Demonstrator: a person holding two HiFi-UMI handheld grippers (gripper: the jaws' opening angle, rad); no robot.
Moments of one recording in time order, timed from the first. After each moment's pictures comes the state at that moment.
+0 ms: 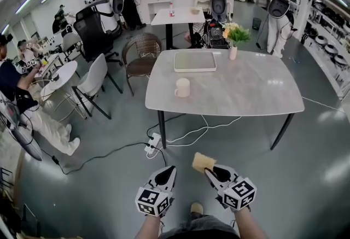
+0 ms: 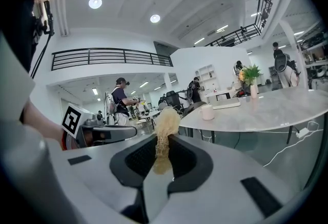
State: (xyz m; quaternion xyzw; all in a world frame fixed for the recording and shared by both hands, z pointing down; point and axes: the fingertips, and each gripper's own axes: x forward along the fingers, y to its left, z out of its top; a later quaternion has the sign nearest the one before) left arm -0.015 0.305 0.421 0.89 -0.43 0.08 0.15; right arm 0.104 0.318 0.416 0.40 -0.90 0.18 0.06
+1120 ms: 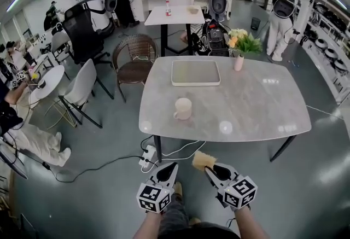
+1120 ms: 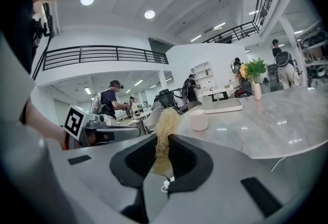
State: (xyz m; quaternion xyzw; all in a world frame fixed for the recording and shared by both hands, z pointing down) left arm -0.004 0.123 0.429 0.90 -0.40 0.08 0.16; right arm 0.106 0.146 0.419 0.42 -0.89 0.19 0.07
